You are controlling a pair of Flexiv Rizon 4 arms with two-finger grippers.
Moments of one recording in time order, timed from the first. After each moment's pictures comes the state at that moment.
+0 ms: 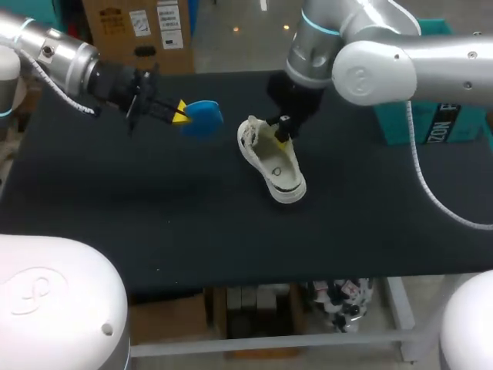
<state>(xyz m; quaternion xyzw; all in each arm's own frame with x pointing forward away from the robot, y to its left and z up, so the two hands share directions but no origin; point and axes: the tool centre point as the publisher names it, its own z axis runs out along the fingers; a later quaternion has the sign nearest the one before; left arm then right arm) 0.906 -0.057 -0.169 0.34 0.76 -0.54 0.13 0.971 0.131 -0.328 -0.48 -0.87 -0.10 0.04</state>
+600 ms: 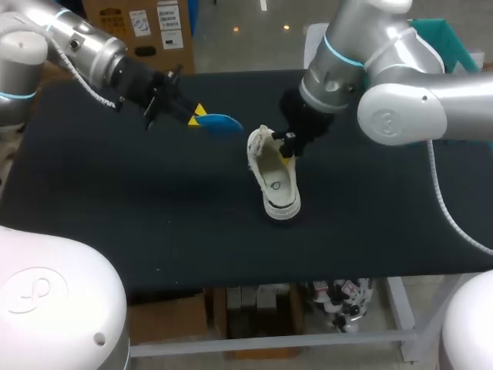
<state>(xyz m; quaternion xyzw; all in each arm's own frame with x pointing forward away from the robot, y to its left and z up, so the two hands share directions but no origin) 0.902 -0.091 -0.176 0.44 0.71 -0.54 0.11 0.937 0.129 -0.343 -0.55 -0.82 -0.16 0.05</state>
